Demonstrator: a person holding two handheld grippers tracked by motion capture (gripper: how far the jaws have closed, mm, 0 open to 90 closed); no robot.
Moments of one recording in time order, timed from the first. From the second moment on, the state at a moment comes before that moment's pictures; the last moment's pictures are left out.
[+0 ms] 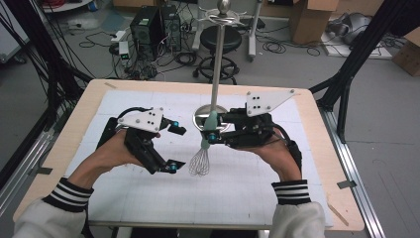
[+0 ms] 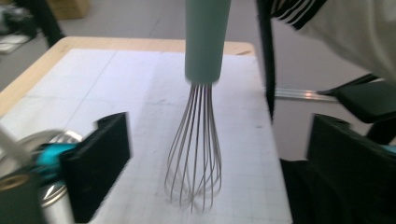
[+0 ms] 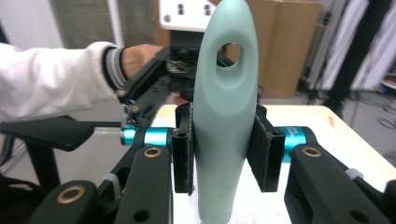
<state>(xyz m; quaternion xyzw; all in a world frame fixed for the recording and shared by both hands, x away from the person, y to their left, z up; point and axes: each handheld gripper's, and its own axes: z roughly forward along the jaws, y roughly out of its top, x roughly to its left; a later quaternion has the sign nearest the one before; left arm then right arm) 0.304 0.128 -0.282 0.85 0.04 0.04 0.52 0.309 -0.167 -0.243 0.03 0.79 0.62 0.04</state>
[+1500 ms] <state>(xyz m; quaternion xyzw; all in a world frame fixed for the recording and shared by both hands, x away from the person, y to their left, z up) 0.280 0.254 -0.342 0.80 0.16 0.12 0.56 0.372 -0.238 -0.196 0.21 0.80 0.55 0.12</state>
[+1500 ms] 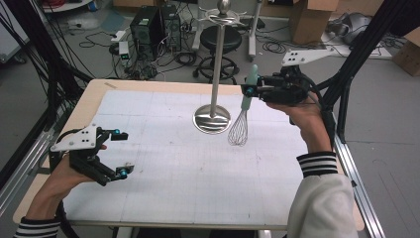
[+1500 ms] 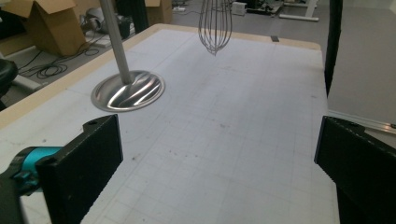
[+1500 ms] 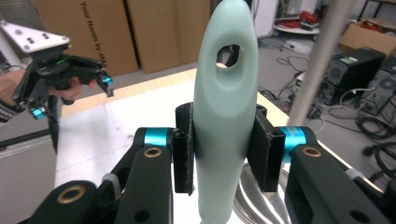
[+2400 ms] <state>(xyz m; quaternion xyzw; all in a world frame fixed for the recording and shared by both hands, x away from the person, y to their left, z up) 0.281 0.277 -0.364 0.79 0.19 0.11 0.56 0.425 -0.246 -0.164 0.24 0.81 0.51 0.14</state>
